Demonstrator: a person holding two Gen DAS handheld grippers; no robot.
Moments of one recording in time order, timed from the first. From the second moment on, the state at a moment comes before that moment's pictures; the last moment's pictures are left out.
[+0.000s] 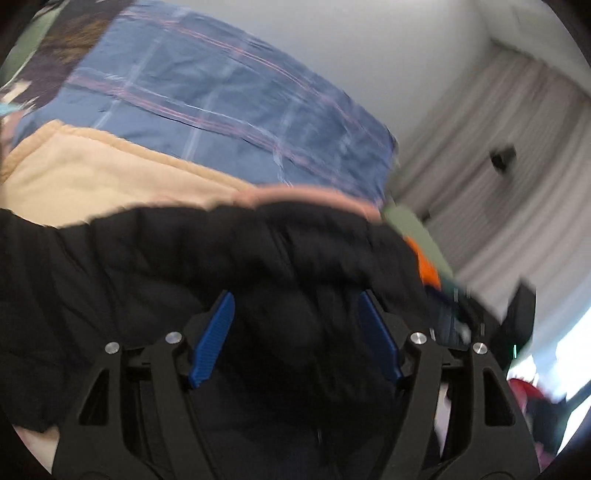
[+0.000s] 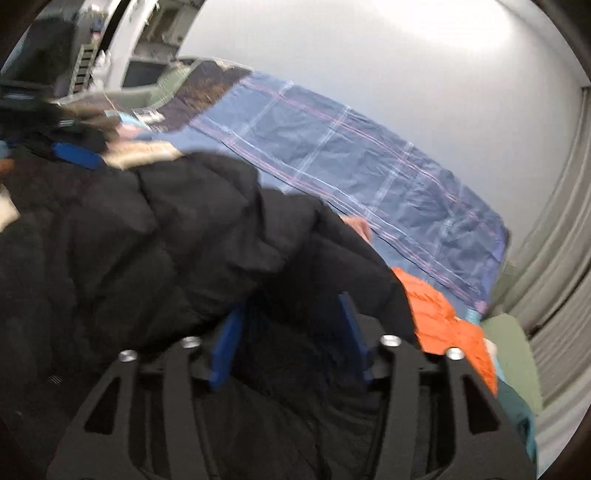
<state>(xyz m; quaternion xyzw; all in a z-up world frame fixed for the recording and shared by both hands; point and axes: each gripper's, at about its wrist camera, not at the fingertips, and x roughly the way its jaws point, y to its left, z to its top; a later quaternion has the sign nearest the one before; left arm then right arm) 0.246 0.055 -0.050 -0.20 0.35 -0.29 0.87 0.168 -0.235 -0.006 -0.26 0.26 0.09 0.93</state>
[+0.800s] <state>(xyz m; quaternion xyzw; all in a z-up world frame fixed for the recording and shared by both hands) 0.224 0.024 -0.096 -0.07 0.39 -0.23 0.89 0.180 -0.246 -0.068 0.02 0.38 0.14 0.91</state>
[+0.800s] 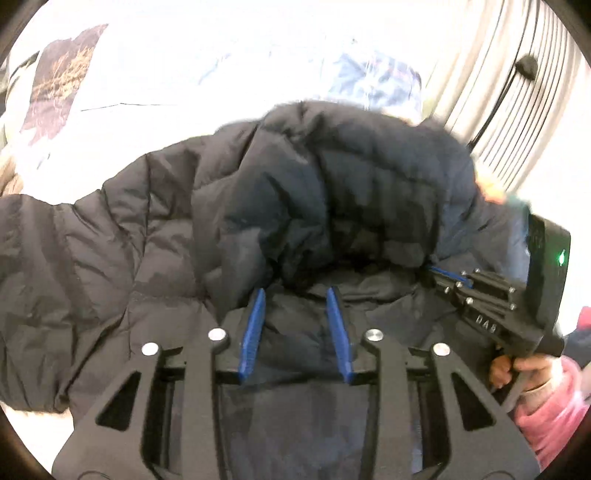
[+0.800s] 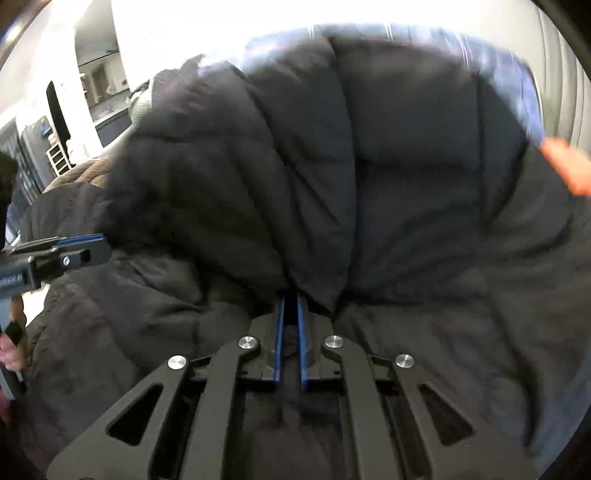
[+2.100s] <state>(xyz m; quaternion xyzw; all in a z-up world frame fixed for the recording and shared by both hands) 0.080 0.428 -0.189 -0.58 0.21 0.06 0.78 0.195 -0.206 -0.102 -0.03 0.37 0.12 0.92</state>
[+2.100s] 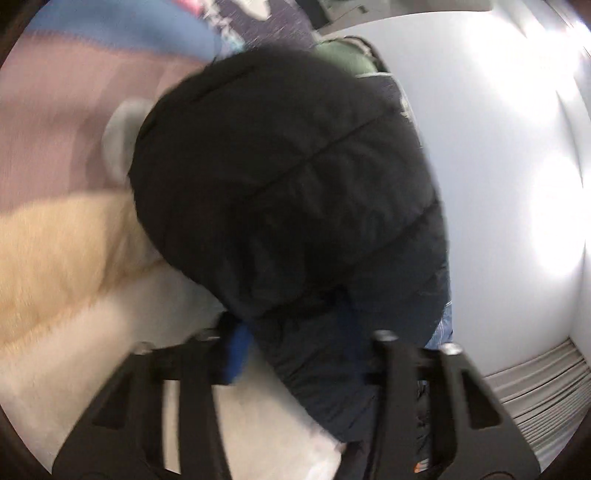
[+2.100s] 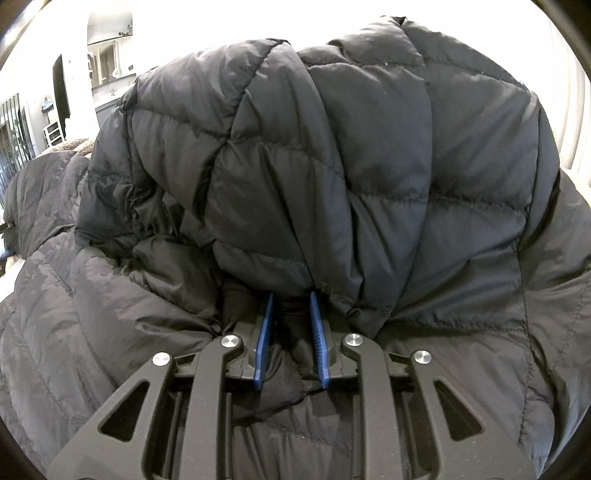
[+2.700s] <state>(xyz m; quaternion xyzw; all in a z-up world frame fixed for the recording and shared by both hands) 0.159 0.103 0.047 -0.16 0.18 -0.24 0.94 0.193 -0.212 -0.099 -0.02 0.37 0.13 0.92</state>
